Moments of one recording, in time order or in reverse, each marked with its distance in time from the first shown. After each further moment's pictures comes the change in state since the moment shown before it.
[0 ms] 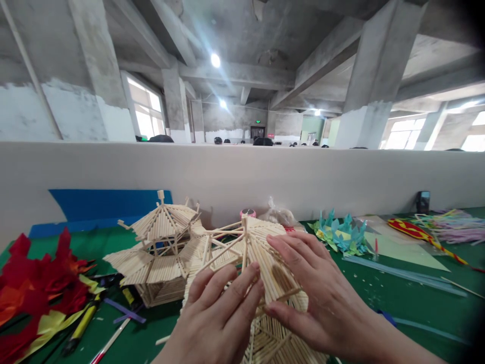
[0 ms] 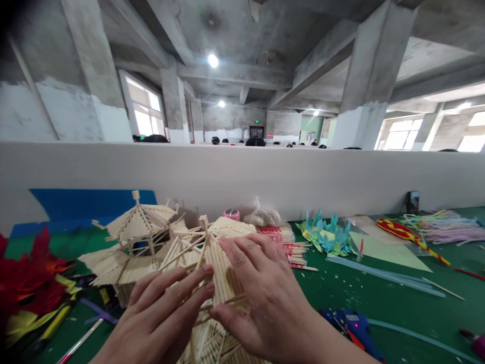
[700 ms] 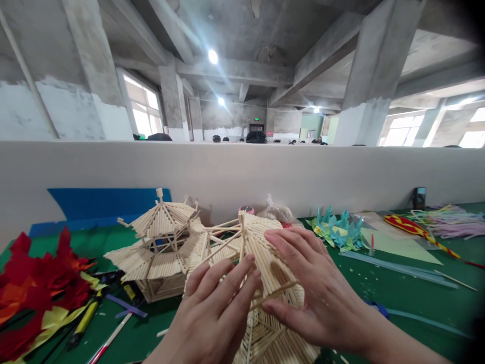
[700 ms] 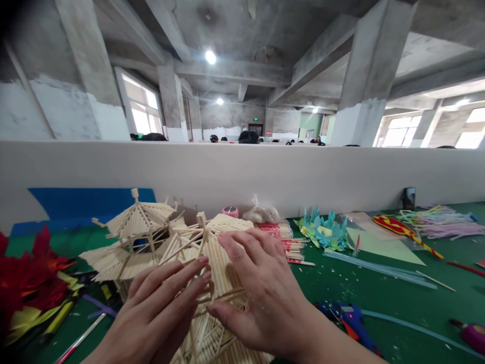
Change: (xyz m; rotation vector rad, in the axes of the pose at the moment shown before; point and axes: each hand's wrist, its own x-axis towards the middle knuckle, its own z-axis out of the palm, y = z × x) left_hand 0.001 0.002 -0.008 -0.092 -0.076 -0.049; right_hand -0.002 -0.001 -0.003 -0.005 0.022 0.010
